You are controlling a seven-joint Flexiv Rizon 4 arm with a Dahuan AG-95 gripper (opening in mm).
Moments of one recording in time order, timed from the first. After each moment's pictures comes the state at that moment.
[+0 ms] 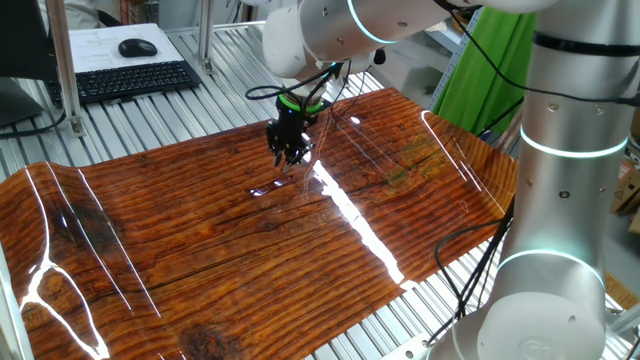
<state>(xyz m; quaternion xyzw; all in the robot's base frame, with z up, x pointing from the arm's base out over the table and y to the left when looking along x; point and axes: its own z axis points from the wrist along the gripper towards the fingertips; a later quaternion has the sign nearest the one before) 0.581 -0.036 0.064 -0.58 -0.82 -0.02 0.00</state>
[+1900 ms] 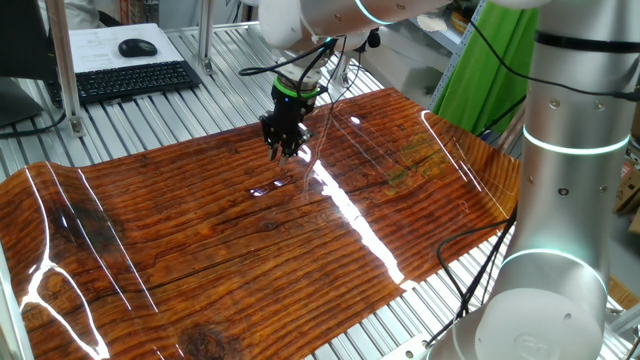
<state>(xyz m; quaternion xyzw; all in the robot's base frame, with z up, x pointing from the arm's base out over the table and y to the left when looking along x) 0.590 -0.027 0.076 -0.56 -0.83 -0.01 0.03</state>
